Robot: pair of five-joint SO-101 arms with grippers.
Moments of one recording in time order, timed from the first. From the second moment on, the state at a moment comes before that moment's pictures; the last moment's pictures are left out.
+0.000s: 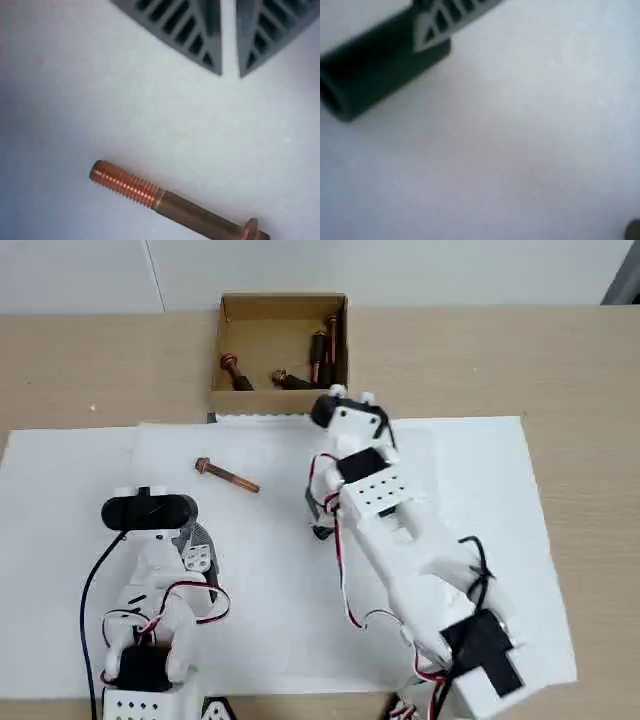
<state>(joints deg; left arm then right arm) -1.0 -103.3 95.5 55.0 11.6 -30.0 -1.8 21.0 66.4 -31.4</state>
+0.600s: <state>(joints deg) -1.0 -103.3 95.5 55.0 11.6 -30.9 7.6 17.3 61.4 -31.4</state>
